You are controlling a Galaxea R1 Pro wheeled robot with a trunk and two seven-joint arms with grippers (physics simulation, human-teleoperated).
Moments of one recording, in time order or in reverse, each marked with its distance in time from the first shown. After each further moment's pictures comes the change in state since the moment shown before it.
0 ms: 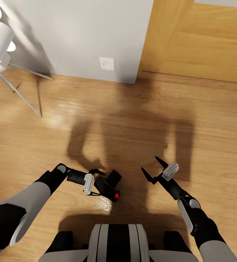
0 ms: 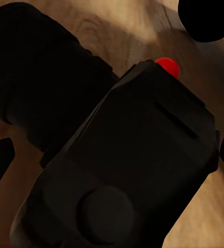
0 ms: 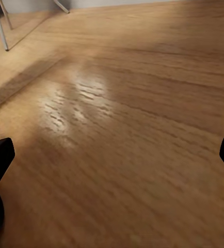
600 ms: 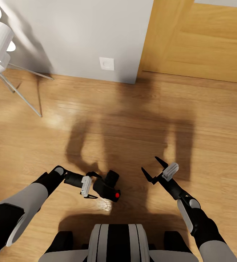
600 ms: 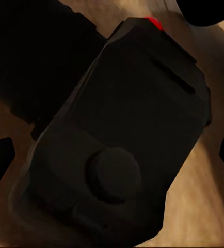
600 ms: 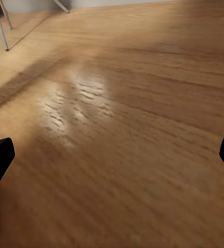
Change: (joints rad) left arm 0.000 0.023 -0.041 0.042 0.004 0.016 0.022; right arm 0.000 0.000 0.000 0.000 0.000 0.000 0.000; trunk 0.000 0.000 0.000
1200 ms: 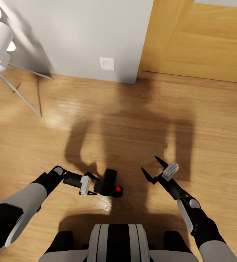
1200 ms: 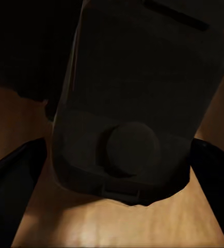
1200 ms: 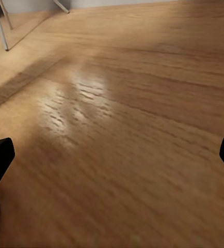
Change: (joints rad) left arm 0.000 0.010 -0.005 0.002 0.003 0.040 0.008; right arm 0.000 0.000 0.000 0.000 0.000 0.000 0.000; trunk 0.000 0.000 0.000
